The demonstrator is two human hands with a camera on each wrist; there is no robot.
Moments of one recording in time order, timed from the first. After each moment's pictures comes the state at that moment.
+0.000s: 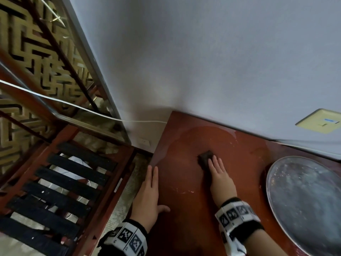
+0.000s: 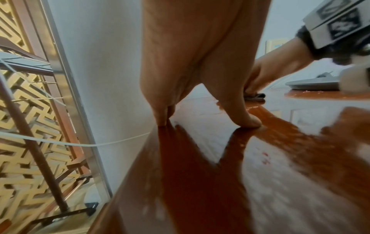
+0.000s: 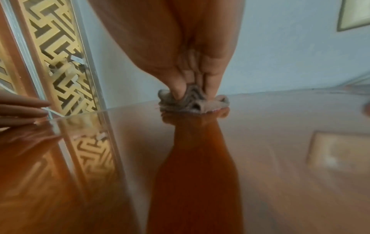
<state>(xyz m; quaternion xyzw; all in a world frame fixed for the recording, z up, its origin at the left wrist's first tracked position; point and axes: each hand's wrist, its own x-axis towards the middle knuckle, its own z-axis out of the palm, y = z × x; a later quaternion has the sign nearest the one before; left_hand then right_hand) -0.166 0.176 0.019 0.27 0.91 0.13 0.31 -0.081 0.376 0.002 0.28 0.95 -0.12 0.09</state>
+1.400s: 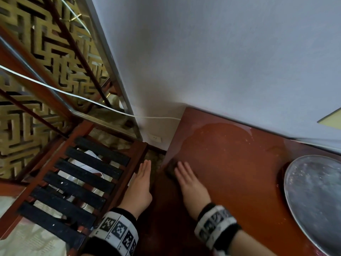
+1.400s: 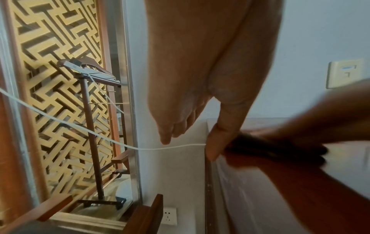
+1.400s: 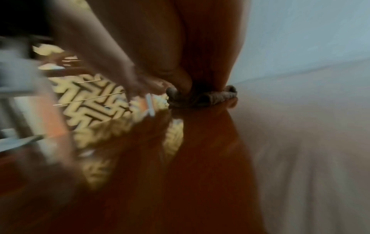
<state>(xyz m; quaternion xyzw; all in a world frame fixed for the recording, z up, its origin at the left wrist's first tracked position) -0.200 0.127 0.029 0.22 0.90 0.19 0.32 -0.114 0.273 0.010 0.08 0.99 -0.10 0.03</state>
